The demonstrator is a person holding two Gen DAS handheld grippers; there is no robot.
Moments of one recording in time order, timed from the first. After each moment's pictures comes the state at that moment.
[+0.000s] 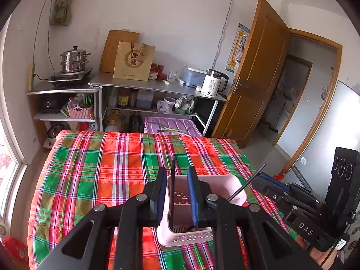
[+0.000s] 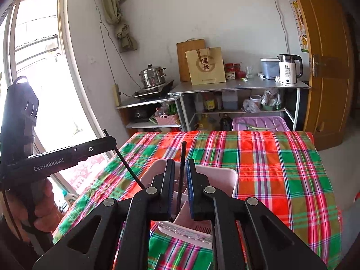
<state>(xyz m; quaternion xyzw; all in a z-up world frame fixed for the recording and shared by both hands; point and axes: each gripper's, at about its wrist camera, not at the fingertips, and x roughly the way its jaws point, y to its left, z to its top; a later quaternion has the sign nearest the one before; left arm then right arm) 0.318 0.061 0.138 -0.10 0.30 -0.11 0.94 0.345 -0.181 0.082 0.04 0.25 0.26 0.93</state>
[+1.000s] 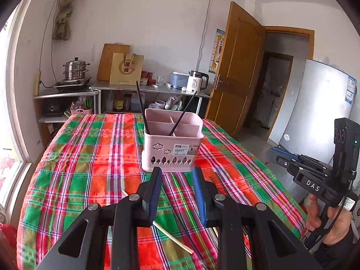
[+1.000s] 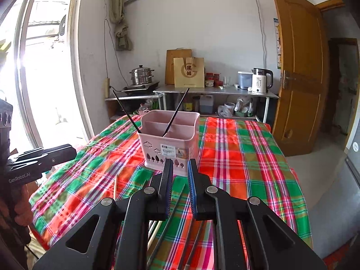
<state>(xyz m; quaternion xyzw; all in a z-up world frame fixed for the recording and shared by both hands) 0.091 0.022 0.080 -0.07 0.26 -0.13 0.96 0.163 -0.242 0.041 -0.02 0.22 0.20 0.95</state>
